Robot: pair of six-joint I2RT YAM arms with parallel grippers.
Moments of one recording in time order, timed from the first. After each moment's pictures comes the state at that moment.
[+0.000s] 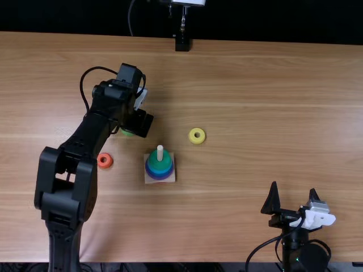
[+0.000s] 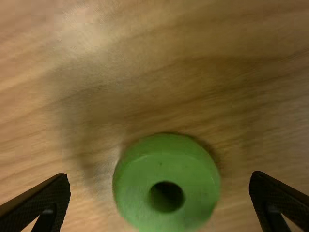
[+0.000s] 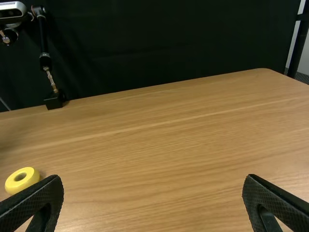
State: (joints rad) left arm -0.26 2.25 1.79 -0.90 -0.05 0.06; right arm 0.01 0.01 0.03 -0.08 0.13 0.10
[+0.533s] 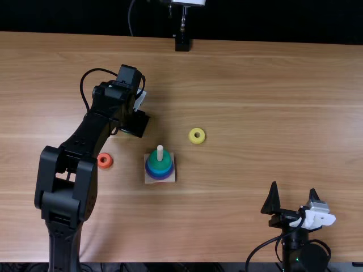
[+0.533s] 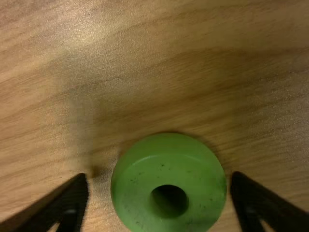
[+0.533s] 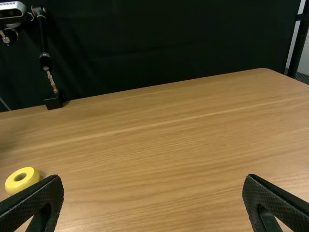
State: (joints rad) left arm -0.26 2.25 1.78 -0.90 -0.05 0.06; right arm 0.01 0.01 0.03 -0.08 0.13 0.10
